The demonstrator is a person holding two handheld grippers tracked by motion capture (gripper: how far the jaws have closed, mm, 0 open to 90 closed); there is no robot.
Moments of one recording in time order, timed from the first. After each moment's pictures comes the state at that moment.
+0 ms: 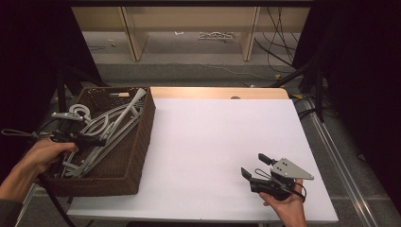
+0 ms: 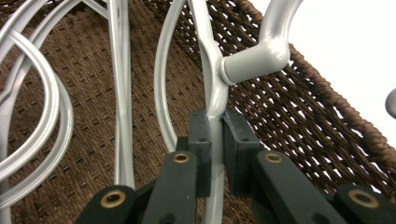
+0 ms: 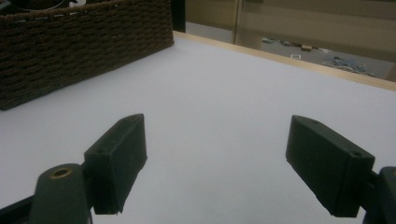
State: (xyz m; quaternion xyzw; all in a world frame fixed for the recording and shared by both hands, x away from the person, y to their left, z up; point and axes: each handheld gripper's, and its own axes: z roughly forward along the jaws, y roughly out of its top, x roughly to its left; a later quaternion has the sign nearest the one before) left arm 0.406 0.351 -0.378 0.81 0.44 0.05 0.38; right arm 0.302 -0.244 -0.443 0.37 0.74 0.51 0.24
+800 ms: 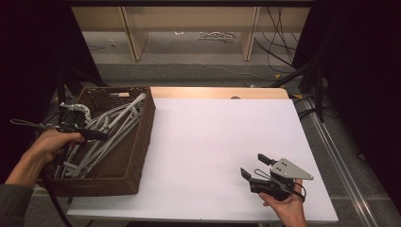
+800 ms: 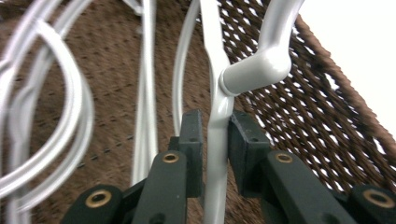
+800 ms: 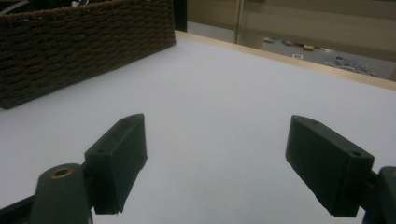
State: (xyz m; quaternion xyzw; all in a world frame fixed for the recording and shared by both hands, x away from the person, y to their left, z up) left arm 0.435 0.355 -0.377 0.81 0.49 0.04 0.33; right arm 0.303 -0.241 -0.445 0.36 0.73 0.53 0.24
